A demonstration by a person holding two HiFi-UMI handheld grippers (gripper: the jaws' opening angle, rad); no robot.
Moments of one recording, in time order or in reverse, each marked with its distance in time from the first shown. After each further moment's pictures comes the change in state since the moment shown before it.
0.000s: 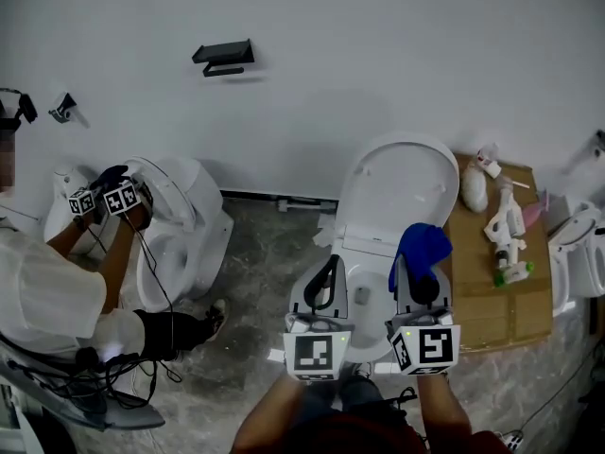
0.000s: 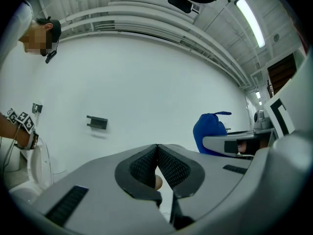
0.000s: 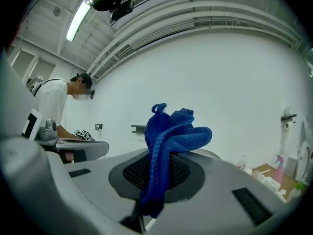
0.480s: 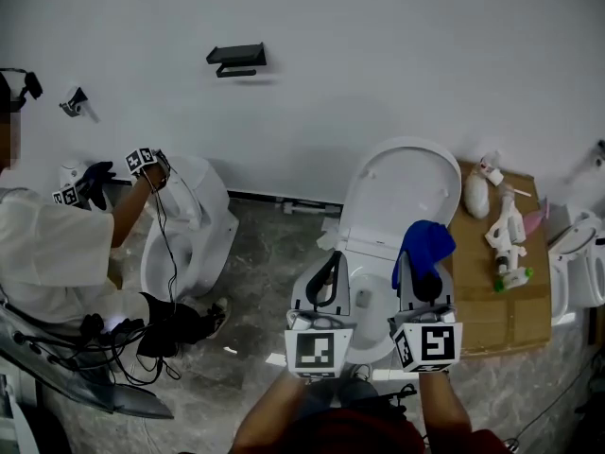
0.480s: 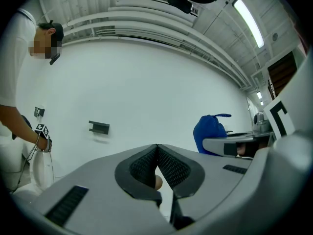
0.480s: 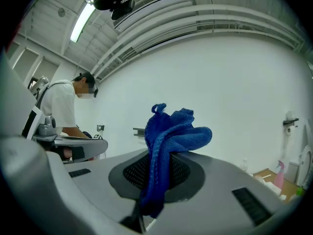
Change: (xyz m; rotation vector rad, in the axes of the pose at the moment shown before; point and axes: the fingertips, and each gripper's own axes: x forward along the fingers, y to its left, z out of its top) left arm -0.015 -0.003 0.021 0.008 -0.046 0.020; right arm -0.011 0.006 0.017 -0.032 -0.035 0.023
